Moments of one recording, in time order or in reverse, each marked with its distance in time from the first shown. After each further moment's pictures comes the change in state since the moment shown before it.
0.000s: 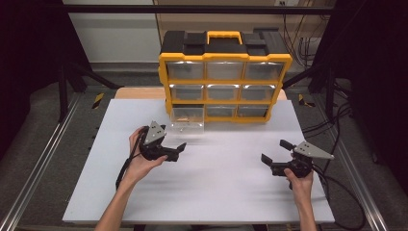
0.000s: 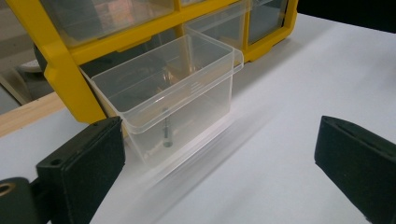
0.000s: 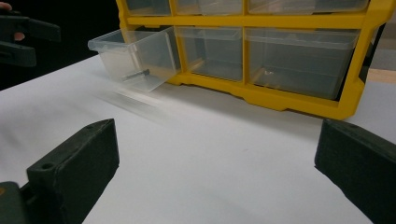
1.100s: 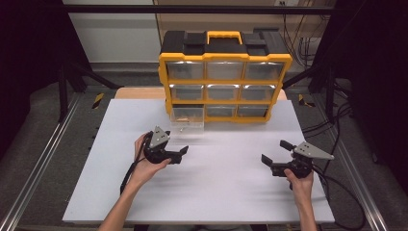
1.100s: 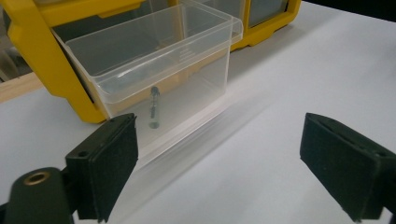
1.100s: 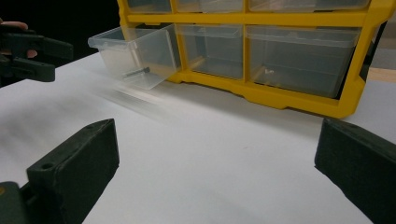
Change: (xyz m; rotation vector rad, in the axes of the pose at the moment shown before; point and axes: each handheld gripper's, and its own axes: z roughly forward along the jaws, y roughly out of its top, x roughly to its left) left arm -0.007 -0.019 0.017 0.026 -0.005 -0.047; right arm 0.000 -0.001 -0.001 0.007 0.002 -0.003
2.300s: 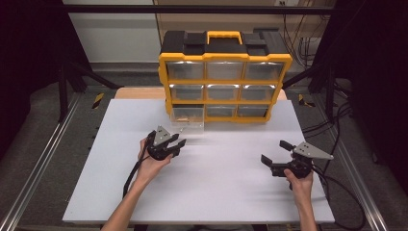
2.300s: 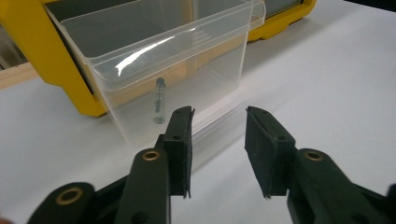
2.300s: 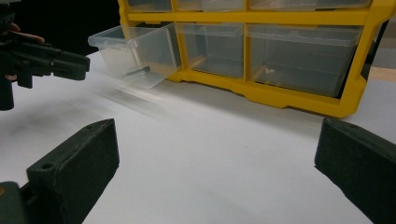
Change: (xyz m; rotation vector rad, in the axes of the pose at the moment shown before) left arm 0.005 -0.007 0.018 0.011 0.022 -0.018; right arm 0.000 -0.001 0.001 0.000 0.001 -0.003
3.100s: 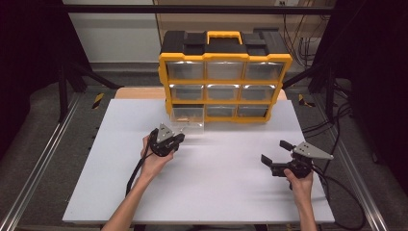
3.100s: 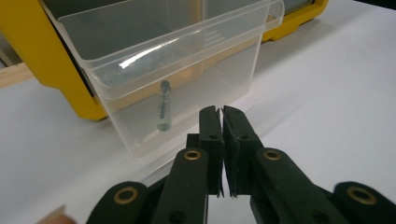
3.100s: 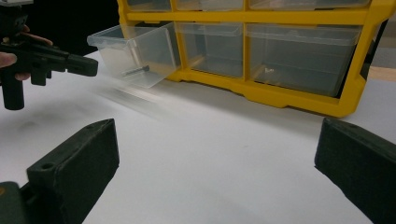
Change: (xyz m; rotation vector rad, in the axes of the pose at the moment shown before) left arm 0.004 0.001 0.014 0.000 0.019 -0.015; right arm 0.000 0.000 0.000 0.003 -0.003 0.001
